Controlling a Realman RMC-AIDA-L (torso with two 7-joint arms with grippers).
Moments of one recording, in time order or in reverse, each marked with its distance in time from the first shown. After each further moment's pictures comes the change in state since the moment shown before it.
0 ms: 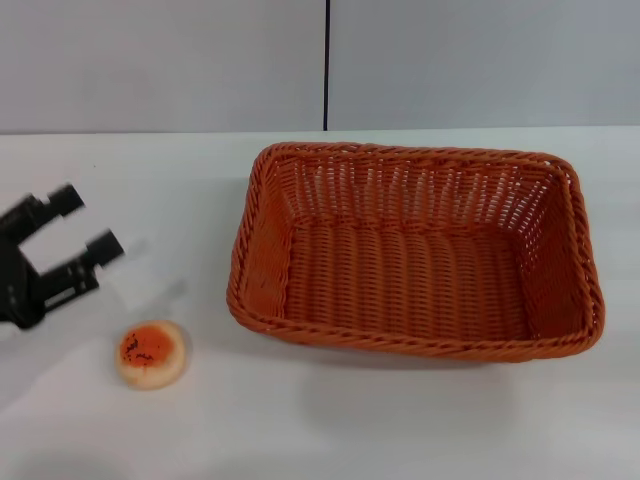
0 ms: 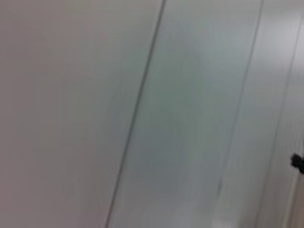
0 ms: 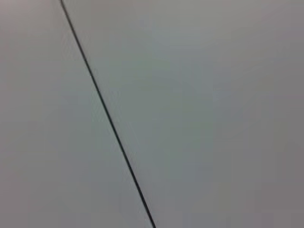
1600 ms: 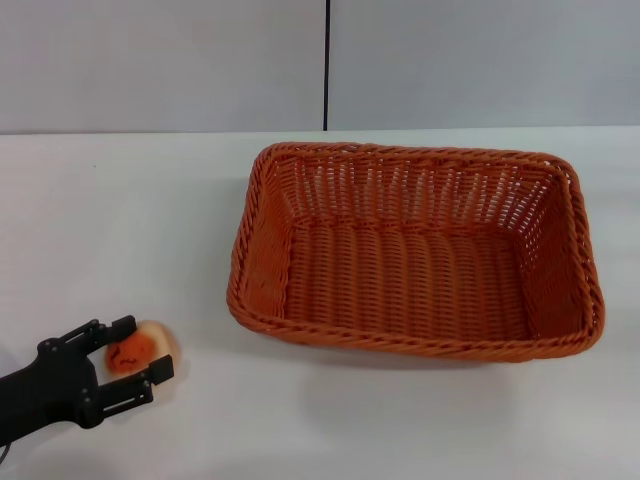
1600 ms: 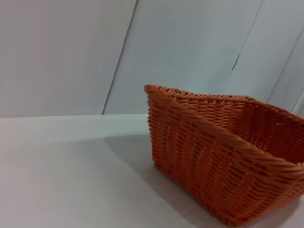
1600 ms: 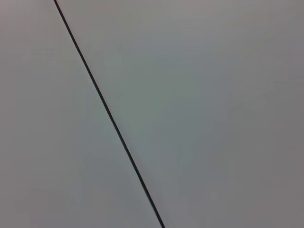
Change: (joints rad) left arm 0.025 -0.035 0.005 -0.033 0.285 -0.231 -0.002; right arm 0.044 0.000 -0.009 0.019 -0.007 0.060 0.008
